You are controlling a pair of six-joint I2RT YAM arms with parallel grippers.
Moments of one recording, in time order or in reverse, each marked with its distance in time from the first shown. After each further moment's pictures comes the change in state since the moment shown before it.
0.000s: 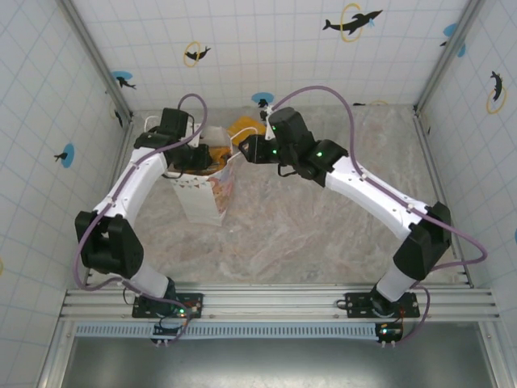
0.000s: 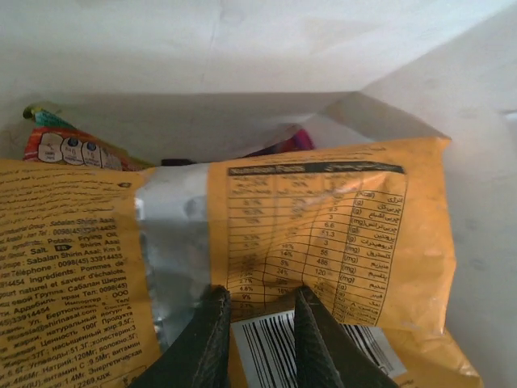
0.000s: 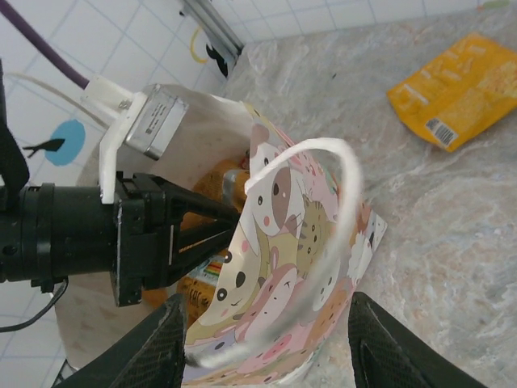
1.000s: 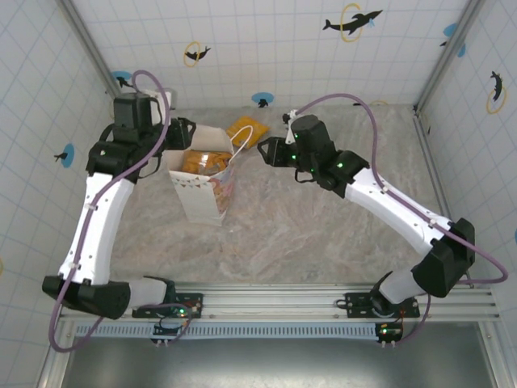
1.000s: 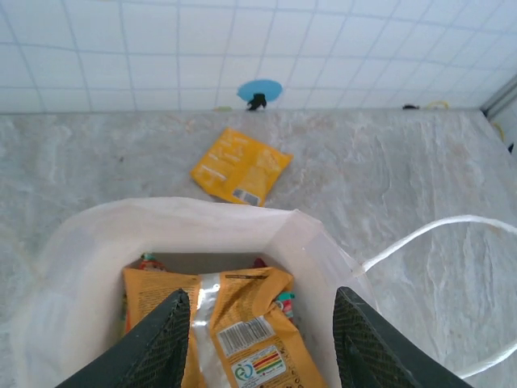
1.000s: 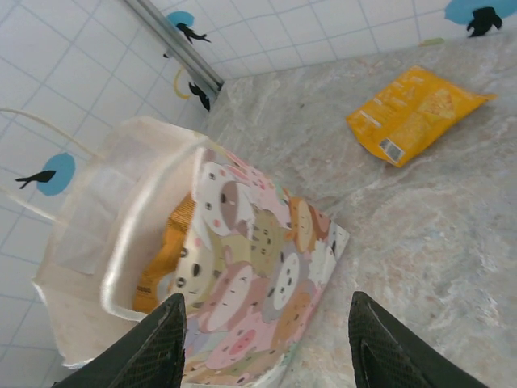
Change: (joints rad) left arm -0.006 -0.307 0.190 -0.011 -0.088 -0.028; right arm -0.059 -0.169 -0.211 0.082 0.054 0.020
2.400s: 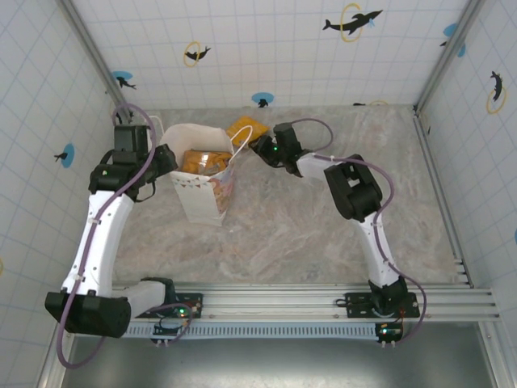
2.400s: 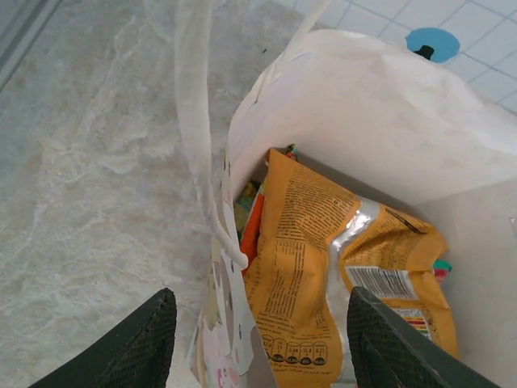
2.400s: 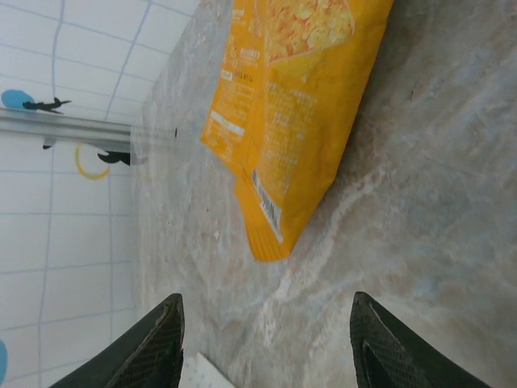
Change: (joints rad) left arm 0.120 -0.115 -0.299 -0.022 -0.163 -0.263; right arm -0.201 0.922 0.288 0.621 -0.277 0.463
